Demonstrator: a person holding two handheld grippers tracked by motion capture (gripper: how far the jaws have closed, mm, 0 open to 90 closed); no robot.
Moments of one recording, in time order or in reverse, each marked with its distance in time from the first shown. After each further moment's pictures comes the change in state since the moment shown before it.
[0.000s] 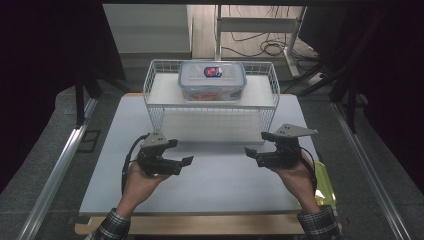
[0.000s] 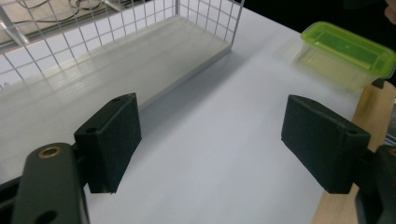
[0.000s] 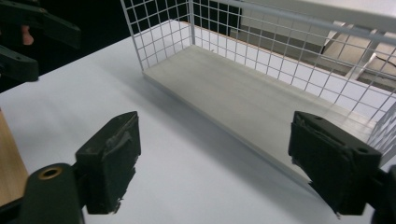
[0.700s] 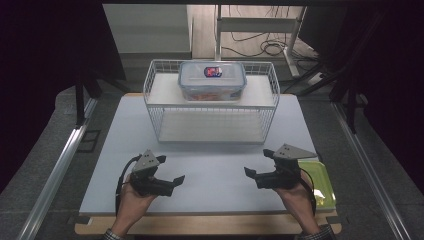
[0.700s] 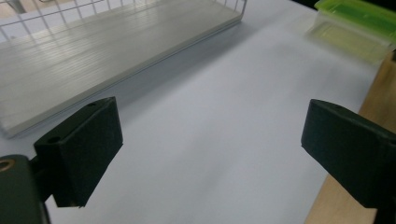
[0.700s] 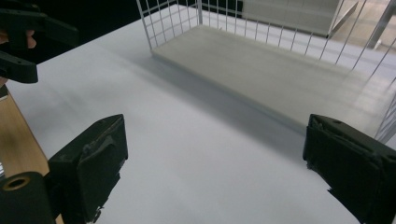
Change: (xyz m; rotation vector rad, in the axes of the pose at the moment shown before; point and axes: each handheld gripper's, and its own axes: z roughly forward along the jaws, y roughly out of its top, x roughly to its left) left arm -0.005 -0.062 -0.008 -0.010 0.054 -0.007; right arm 0.021 -0.046 -0.005 0.018 -0.002 0.032
